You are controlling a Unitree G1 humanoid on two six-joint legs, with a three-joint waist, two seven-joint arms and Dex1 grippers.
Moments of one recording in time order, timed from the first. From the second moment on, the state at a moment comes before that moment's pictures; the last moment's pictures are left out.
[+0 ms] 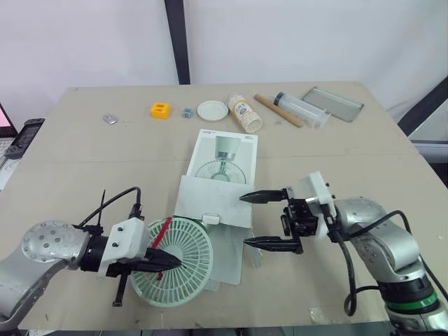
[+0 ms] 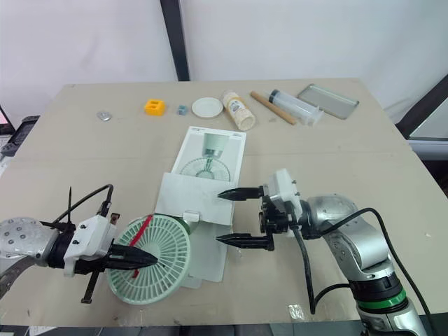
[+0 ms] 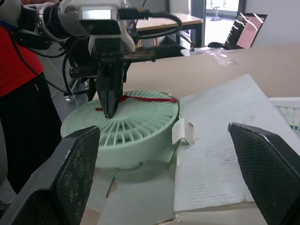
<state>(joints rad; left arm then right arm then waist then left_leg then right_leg) 0.09 1.00 0.06 -0.60 -0.57 0.35 -1.21 -0.27 -0.67 0.04 -0.36 0.67 0.40 1.23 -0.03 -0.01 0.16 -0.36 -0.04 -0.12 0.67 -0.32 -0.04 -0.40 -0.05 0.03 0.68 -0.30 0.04</state>
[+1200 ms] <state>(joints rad) -0.05 0.87 0.24 0.31 0.18 -1.60 -0.94 -0.26 -0.70 0.07 -0.35 0.60 0.35 1.29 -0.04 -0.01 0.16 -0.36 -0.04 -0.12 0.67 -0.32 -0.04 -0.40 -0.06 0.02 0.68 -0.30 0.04</state>
